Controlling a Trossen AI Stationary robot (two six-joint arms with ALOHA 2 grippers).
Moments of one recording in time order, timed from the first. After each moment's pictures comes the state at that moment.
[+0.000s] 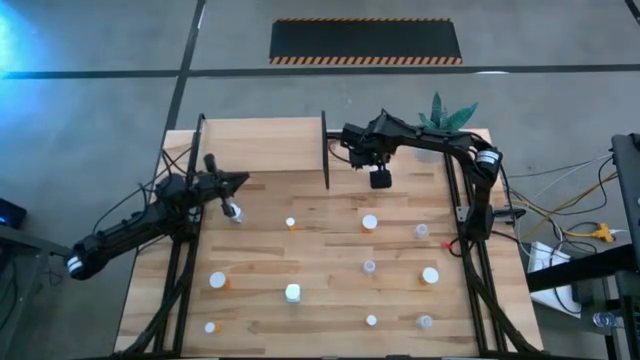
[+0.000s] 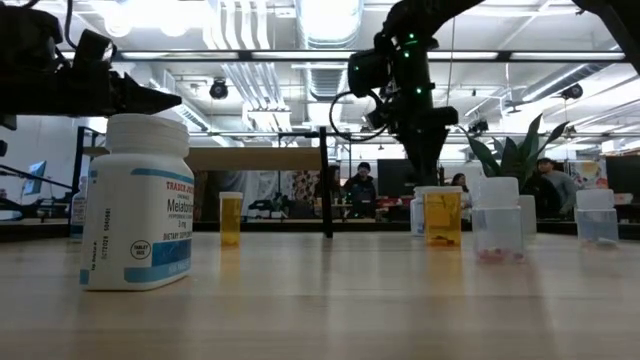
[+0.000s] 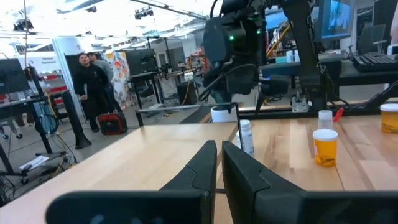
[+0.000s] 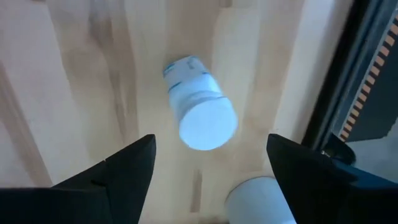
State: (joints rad) left arm 0.57 0.18 0.00 0.23 0.17 0.17; right arm -0.44 1.91 1.62 -1.28 0.21 -0.48
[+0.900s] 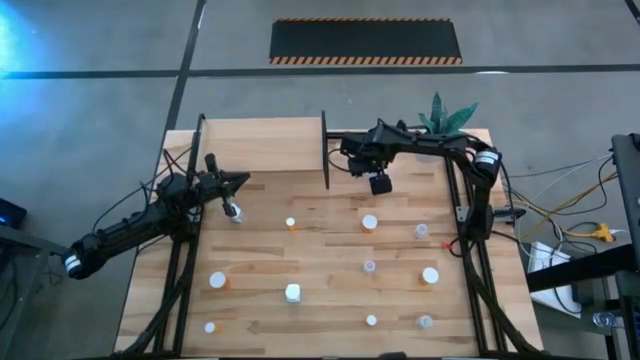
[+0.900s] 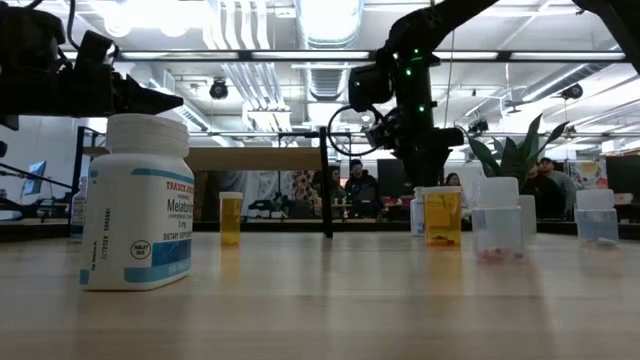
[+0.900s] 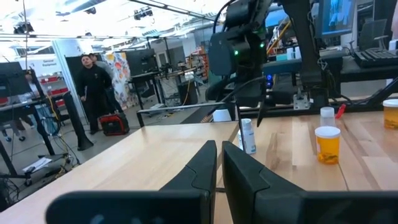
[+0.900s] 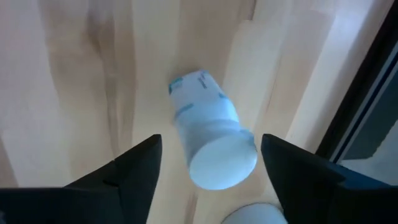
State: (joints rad) left arm 0.57 0.21 0.00 0.26 0.17 0.19; right arm -0.44 1.91 1.50 -1.14 0.21 -0.58
